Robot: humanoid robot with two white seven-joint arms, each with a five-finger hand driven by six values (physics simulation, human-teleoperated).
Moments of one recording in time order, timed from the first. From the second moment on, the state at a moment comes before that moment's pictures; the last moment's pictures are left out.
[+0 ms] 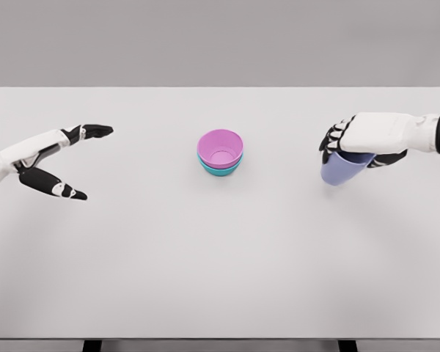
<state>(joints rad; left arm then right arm) -0.48 0.94 -0.66 -1.32 0.57 -0.61 -0.61 -0.81 -0.96 0.79 -1.52 0.39 -0.61 0.61</state>
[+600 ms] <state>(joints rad) -0.47 0.94 -0.64 -1.32 0.57 -0.61 -0.61 -0.88 -0.80 0.74 -1.47 0.40 -0.61 0.61</state>
